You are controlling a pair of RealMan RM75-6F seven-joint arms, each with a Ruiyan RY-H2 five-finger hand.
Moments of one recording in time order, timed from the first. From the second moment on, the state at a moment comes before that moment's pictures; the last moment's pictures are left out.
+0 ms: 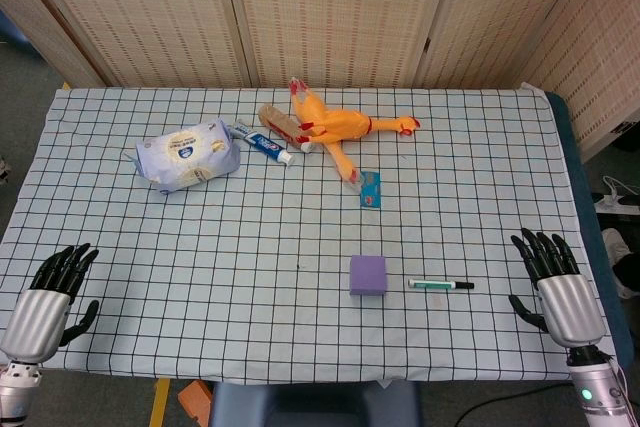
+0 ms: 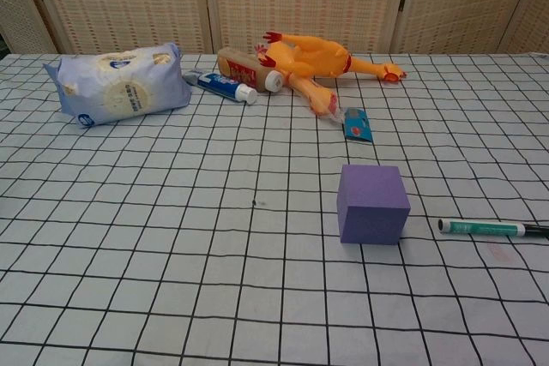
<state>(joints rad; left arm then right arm) -0.11 -1.20 0.00 -1.48 1.64 1.56 0.03 0.10 -1.21 0.02 -1.55 -1.60 1.50 -0.11</state>
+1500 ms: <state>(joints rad) -0.17 -1.14 0.02 -1.49 1.64 1.46 -0.15 0.35 -1.63 0.09 -1.48 -1.19 1.15 -0.76</state>
